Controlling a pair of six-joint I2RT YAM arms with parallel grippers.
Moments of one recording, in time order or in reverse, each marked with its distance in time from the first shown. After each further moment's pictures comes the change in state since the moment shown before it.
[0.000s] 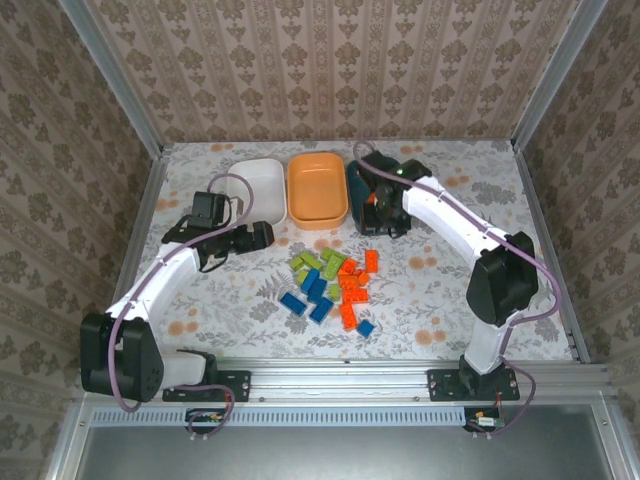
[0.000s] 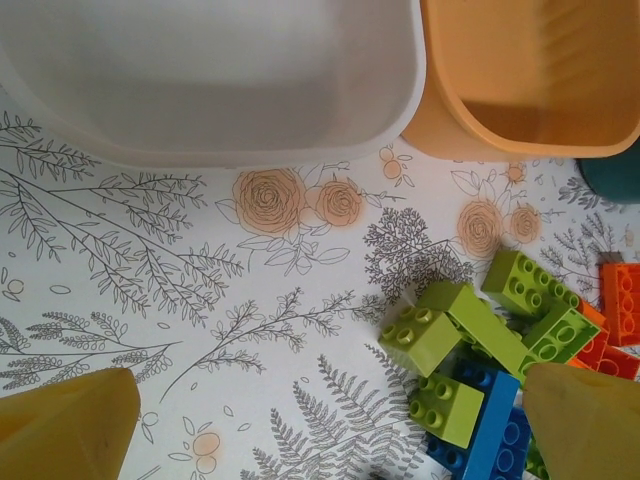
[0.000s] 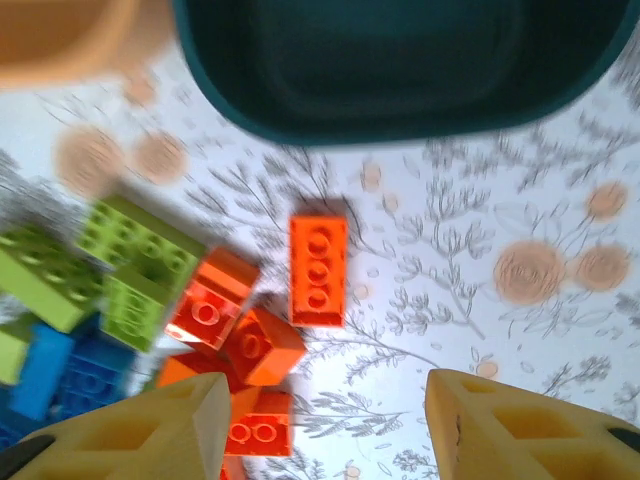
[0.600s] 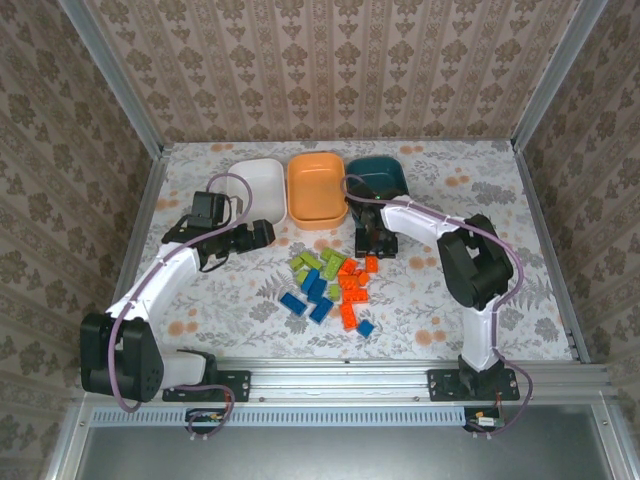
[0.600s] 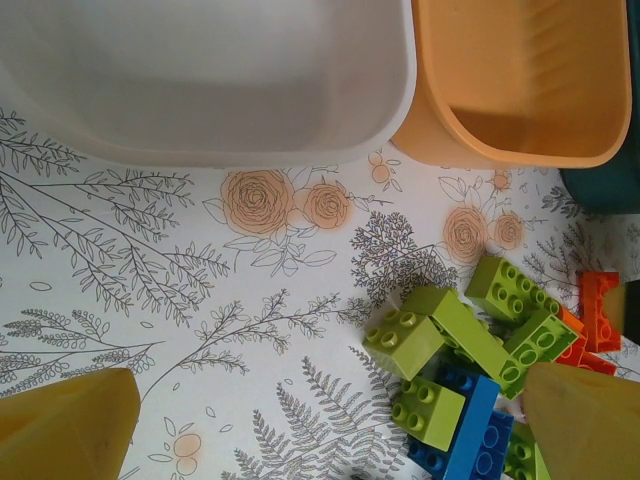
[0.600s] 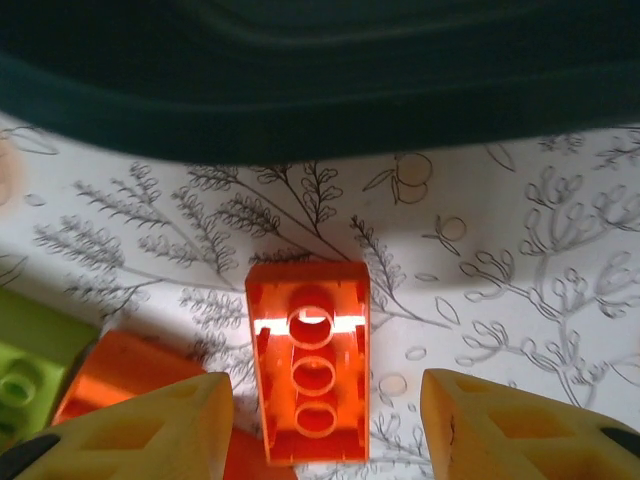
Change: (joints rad) left arm 0.000 0.000 -0.001 0.005 0.018 -0.036; right arm 0.018 0.177 -0.167 0.249 -0.008 0.058
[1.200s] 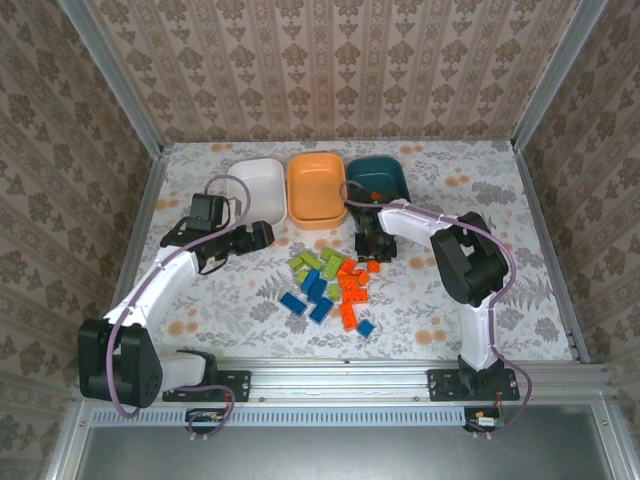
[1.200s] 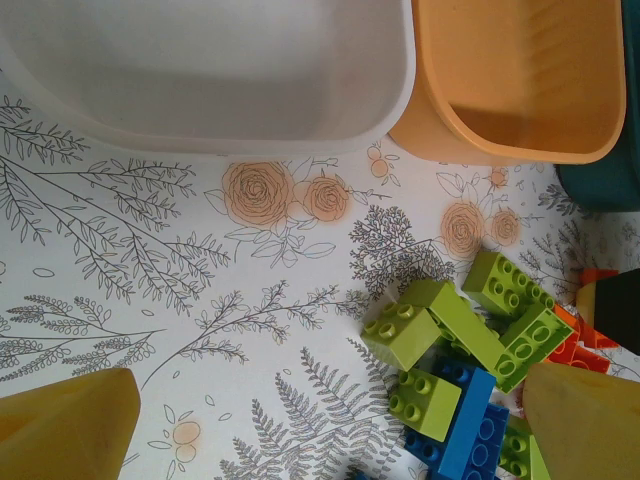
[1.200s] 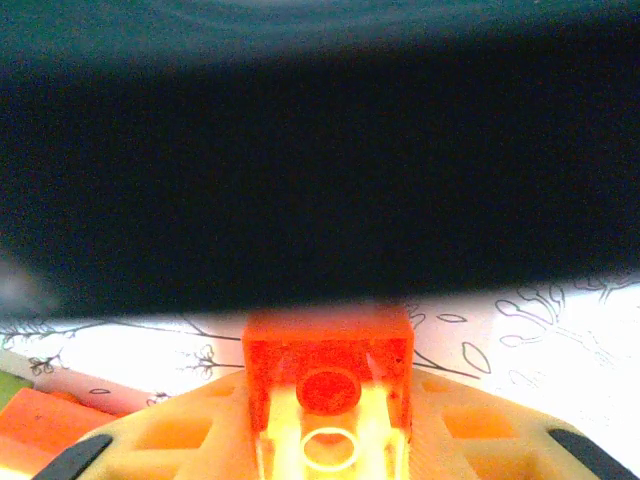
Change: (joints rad) left arm 0.000 -0.030 -0.015 -0.007 -0.001 -0.011; right arm 0.000 0.024 -0.029 0.035 -0.006 -0.004
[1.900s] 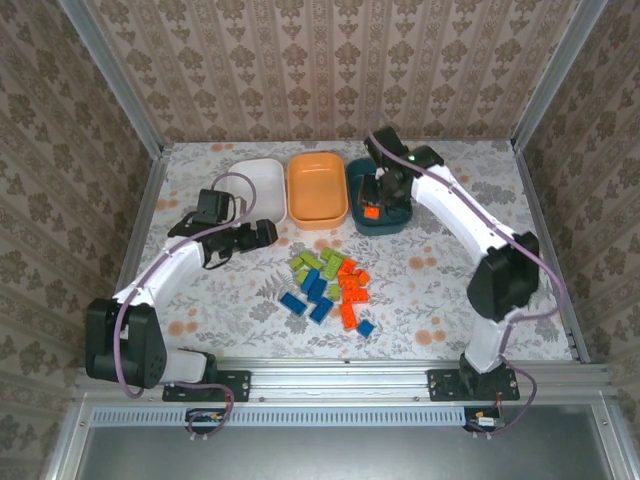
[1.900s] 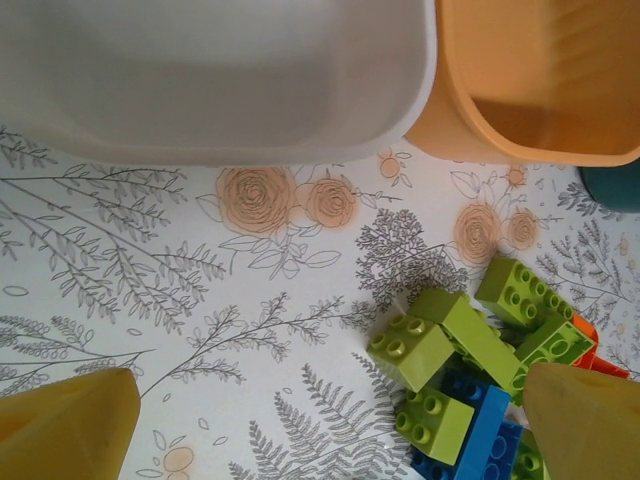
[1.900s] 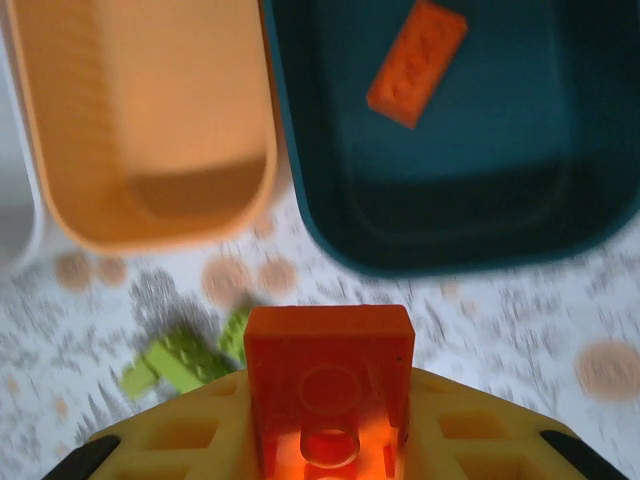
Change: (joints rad) left arm -0.010 0.101 0.037 0.018 0.009 0.001; right arm -0.096 -0.130 0.416 -0.170 -0.060 -0.009
